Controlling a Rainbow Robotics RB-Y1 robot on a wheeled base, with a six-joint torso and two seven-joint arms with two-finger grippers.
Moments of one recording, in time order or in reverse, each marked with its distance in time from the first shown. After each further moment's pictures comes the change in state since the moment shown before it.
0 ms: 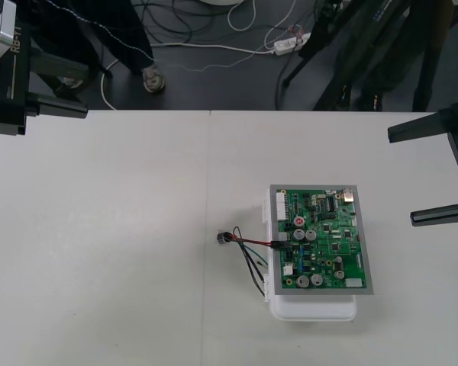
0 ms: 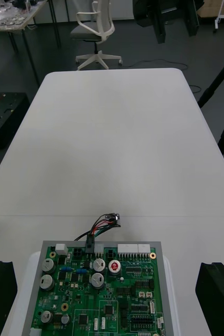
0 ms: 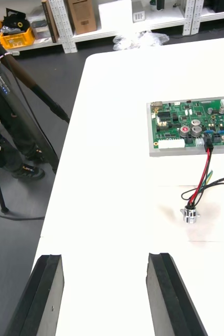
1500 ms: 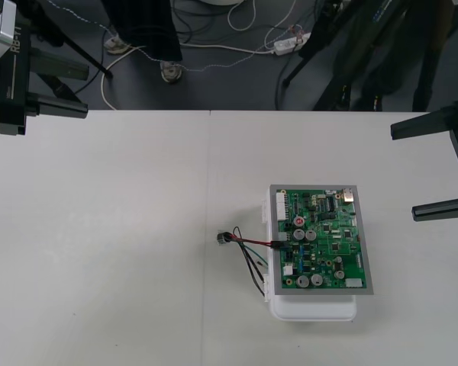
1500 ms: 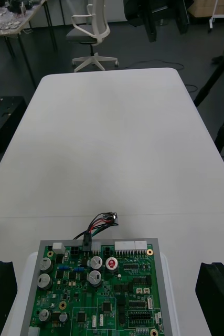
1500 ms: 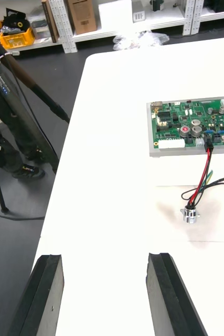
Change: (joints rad) right arm -0.003 0.000 0.000 0.030 -0.002 0.000 0.000; left arm 0.000 0.000 0.000 0.000 0.000 0.000 0.000
